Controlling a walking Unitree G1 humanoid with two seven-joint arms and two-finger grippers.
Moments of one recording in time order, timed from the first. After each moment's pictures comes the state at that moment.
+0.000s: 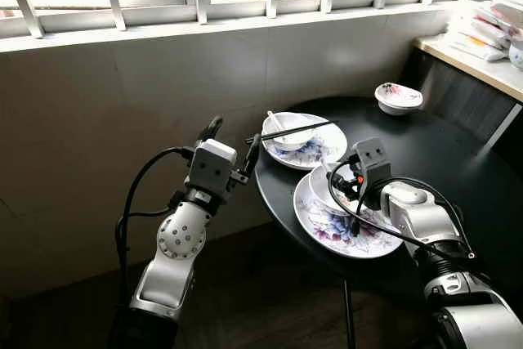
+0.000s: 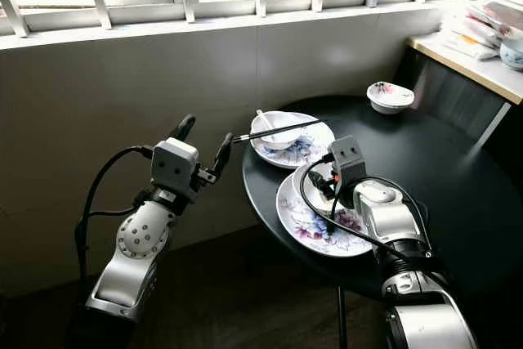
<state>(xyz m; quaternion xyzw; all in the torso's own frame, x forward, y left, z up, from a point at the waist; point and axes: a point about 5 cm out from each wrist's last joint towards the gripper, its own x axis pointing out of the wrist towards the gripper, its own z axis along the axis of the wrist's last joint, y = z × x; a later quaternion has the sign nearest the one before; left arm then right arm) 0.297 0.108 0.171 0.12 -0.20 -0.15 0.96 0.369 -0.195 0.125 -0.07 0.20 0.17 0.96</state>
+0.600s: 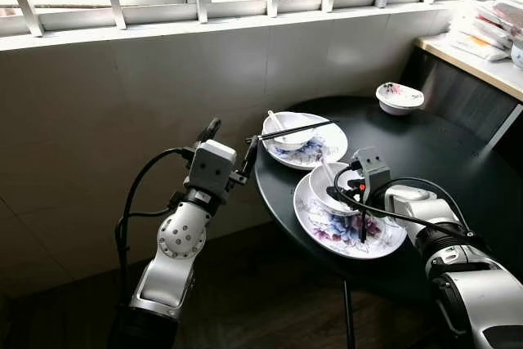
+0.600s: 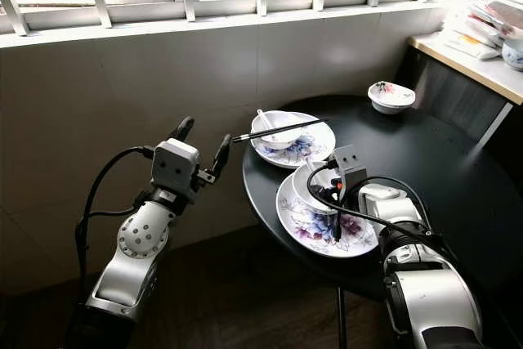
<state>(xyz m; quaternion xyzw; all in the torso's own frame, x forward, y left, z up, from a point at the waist) 0.298 0.109 0.170 0.12 -0.19 -0.15 0.96 0.368 -0.199 0.105 -0.03 0.29 0.19 0.94</state>
